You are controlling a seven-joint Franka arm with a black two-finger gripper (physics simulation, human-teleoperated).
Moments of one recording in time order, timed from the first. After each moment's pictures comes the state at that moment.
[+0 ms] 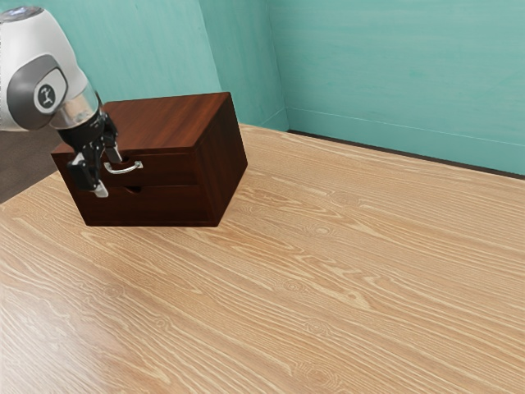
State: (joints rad) arm 0.35 0.06 0.09 -1.56 0.08 1.83 -1.69
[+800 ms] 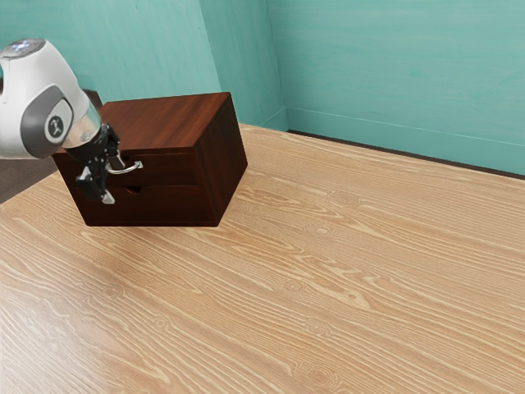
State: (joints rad) arm 0.46 0.11 0.02 -1.62 0.07 2.04 -1.67
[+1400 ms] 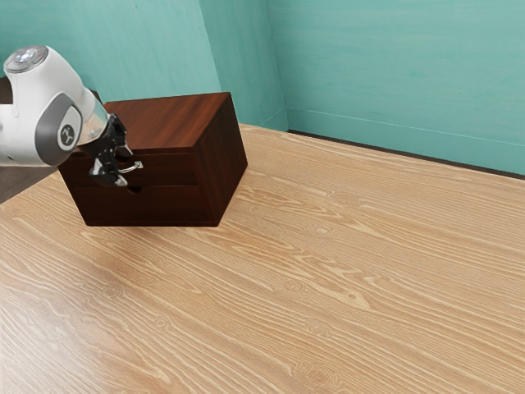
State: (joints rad) arm 0.46 0.16 0.04 -1.63 0.07 2.28 -1.65
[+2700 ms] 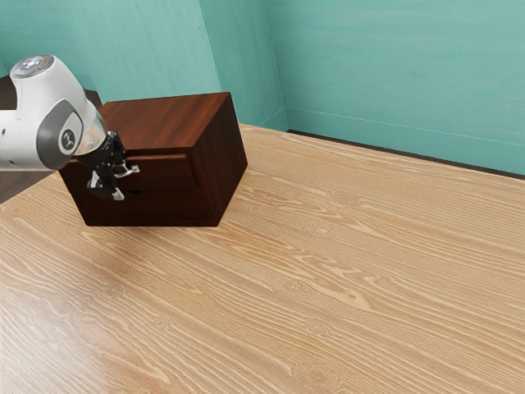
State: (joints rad) arm 0.48 0.19 0.04 -1.63 0.07 2.20 -1.63
